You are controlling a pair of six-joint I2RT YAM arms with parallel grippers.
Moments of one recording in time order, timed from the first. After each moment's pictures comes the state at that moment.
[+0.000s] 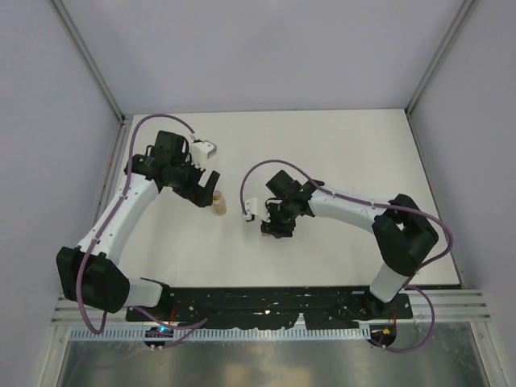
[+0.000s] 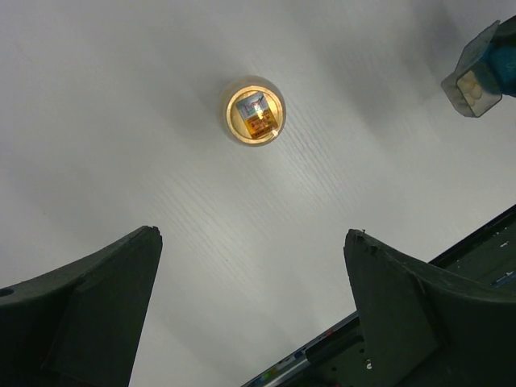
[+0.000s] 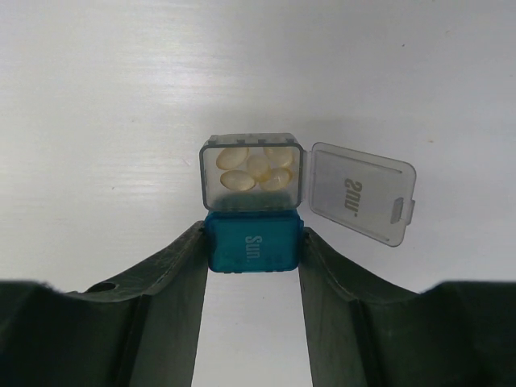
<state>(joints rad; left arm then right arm) -0.27 1.35 1.27 -0.94 0.24 0.28 0.79 1.72 1.11 -0.57 -0.32 -0.78</state>
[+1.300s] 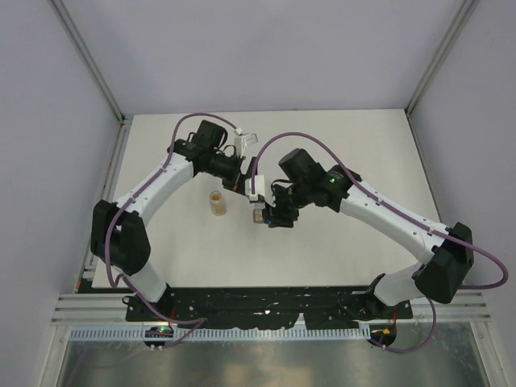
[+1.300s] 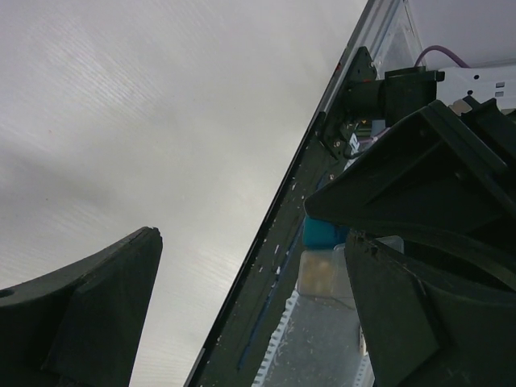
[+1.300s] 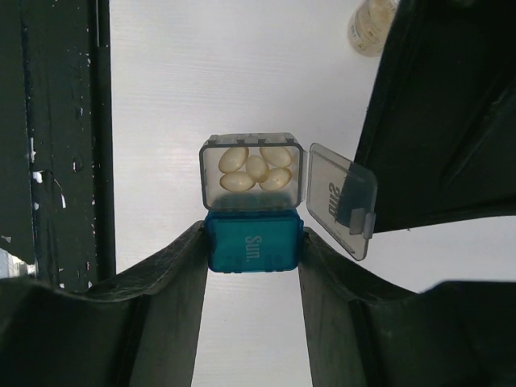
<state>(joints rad) -0.44 1.66 1.43 -0.77 0.89 -0.08 0.82 1.43 1.32 -0.80 -0.46 -0.65</state>
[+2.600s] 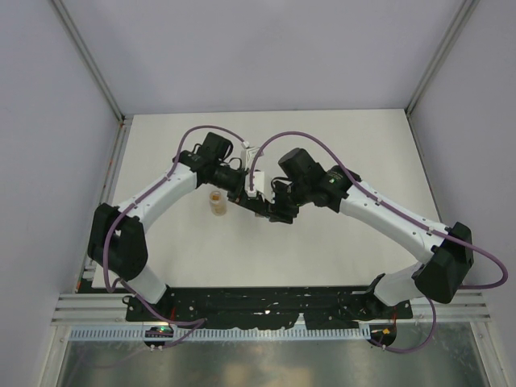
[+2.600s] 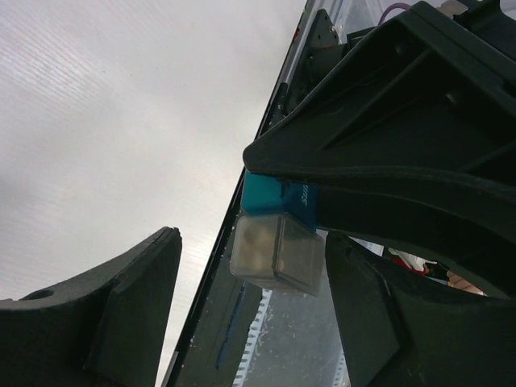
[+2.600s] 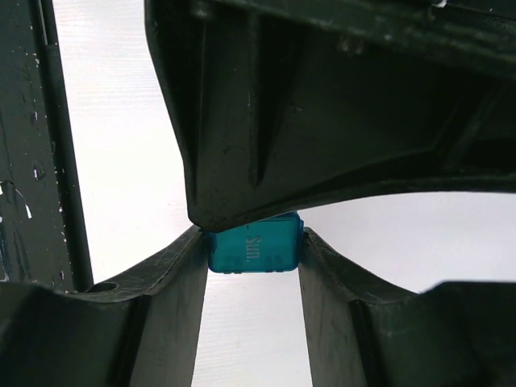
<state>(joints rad) -0.50 1.62 1.30 -0.71 0.98 -0.10 0.82 1.43 1.31 -0.77 -0.36 -0.61</state>
